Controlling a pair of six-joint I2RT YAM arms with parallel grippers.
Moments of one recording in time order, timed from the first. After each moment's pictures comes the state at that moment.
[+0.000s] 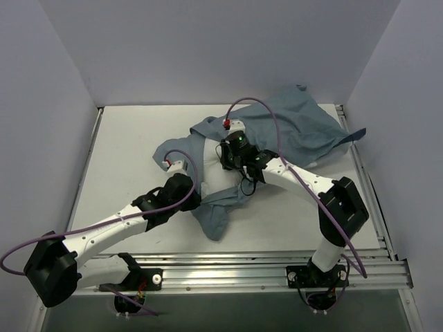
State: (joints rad) left arm -0.81 1.17 0.71 -0.27 -0.25 -0.88; right arm 0.72 1.71 1.24 -0.19 0.19 0.38
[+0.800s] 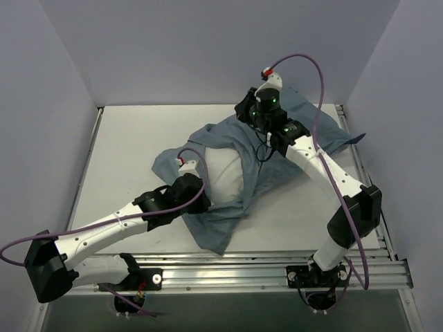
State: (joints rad) left arm -0.94 1.18 0.85 -0.45 -0.24 -0.86; right arm 0.50 1.65 1.59 -0.20 0.16 0.61
